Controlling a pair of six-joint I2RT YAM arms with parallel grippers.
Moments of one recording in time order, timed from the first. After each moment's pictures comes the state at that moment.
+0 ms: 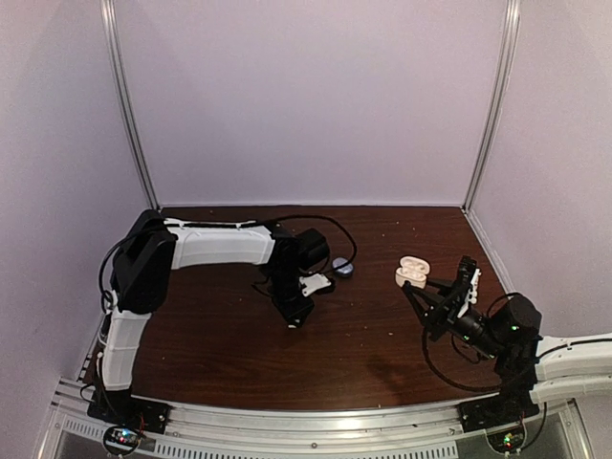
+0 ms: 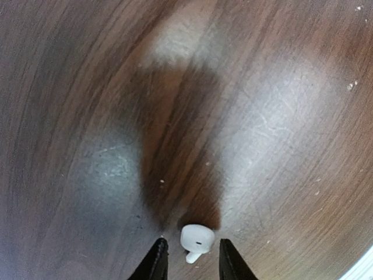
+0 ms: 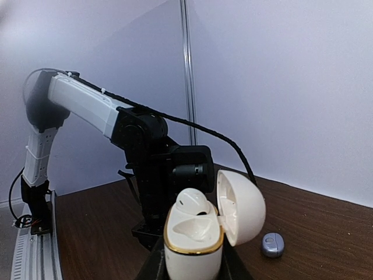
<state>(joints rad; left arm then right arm) -0.93 2.21 1.75 -0.98 0.09 0.10 0.94 0.74 0.08 0.90 0.04 0.08</state>
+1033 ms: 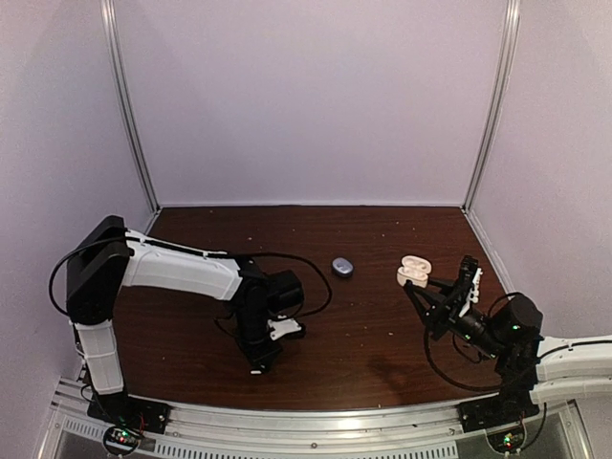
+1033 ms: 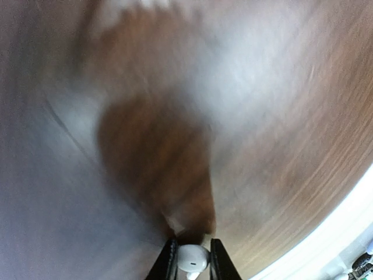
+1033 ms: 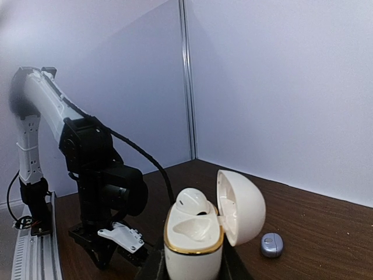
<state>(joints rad) -1.03 1.93 1.27 -0.94 0.19 -0.06 0.93 0.72 0.08 0.89 0.03 0.09</state>
